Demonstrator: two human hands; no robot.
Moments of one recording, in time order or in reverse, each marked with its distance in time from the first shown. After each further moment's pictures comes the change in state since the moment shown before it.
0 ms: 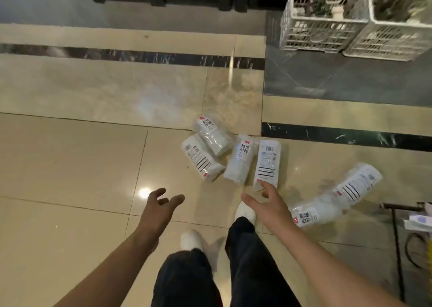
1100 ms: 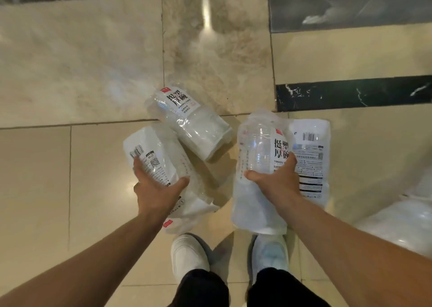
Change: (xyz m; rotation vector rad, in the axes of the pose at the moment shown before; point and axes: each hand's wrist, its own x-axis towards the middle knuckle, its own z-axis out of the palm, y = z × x) left_hand 0.467 -0.028 0.178 0.267 0.216 0.146; right_hand 0.451 0.092 0.102 0.084 0.327 0.290
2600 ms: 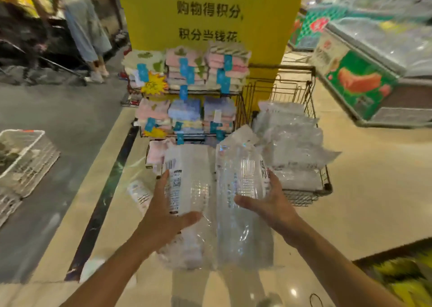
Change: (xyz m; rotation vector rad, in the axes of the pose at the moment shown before) left_hand -0.835 0.101 -0.252 0.649 -1.439 1.400; right_hand -0.881 0.348 -0.381 1.118 0.903 0.014
